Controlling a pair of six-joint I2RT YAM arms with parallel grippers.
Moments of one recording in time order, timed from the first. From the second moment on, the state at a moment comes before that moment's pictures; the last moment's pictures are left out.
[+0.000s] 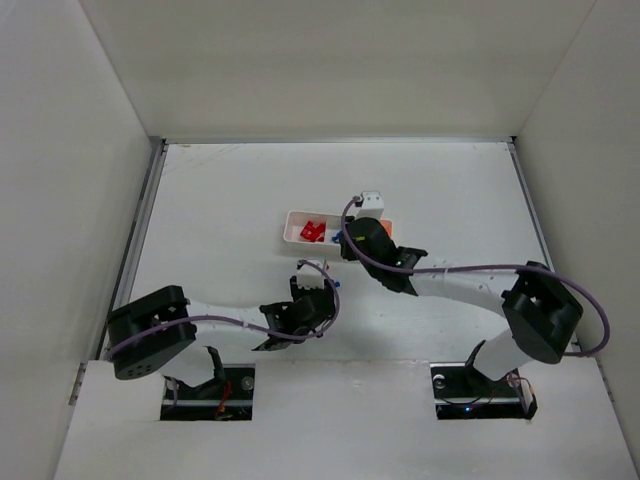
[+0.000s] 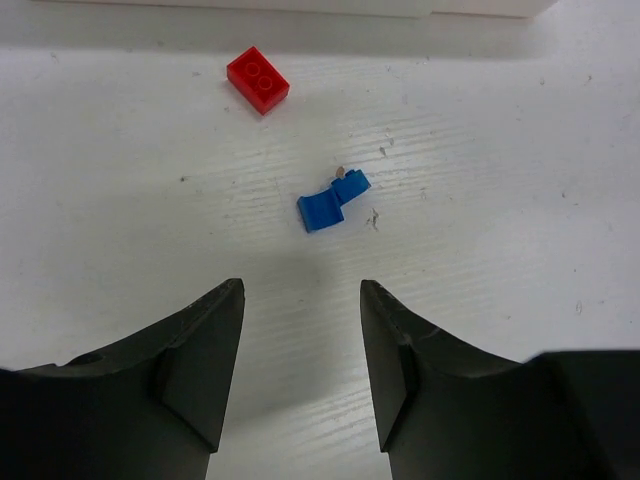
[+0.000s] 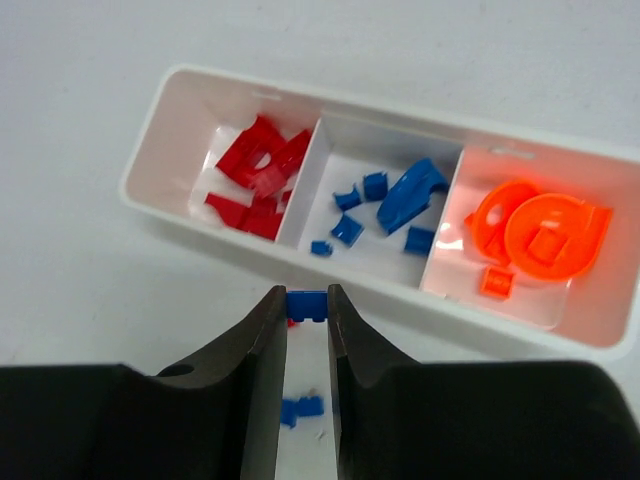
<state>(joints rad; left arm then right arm) -1.19 1.38 0.44 0.23 -0.68 -0.76 0.90 1.51 0.90 0.10 0.50 0.53</state>
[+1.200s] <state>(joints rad) -1.17 1.63 0.61 0.25 -0.76 -0.74 0.83 1.39 0.66 0.16 0.41 0.57</state>
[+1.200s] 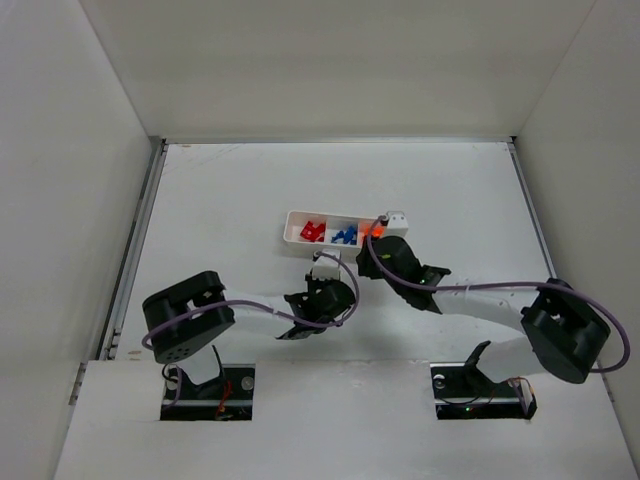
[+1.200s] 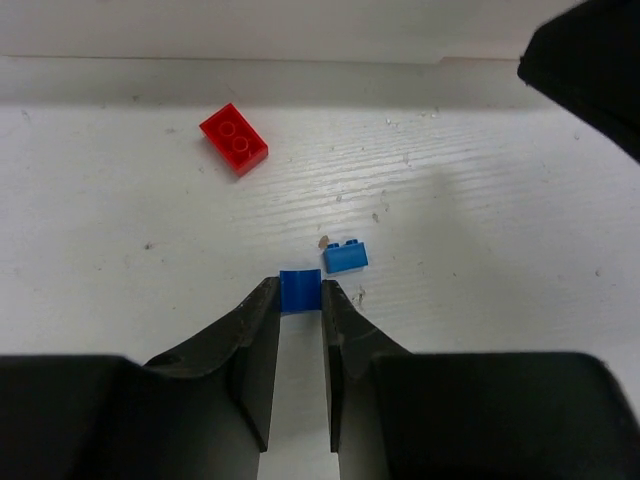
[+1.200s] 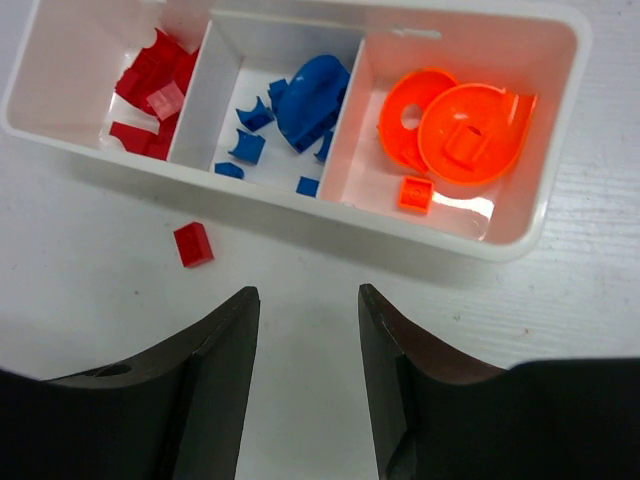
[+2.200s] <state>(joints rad) -0.86 1.71 0.93 0.25 -0.55 -0.53 0.98 1.30 0.48 0.17 0.43 0.68</state>
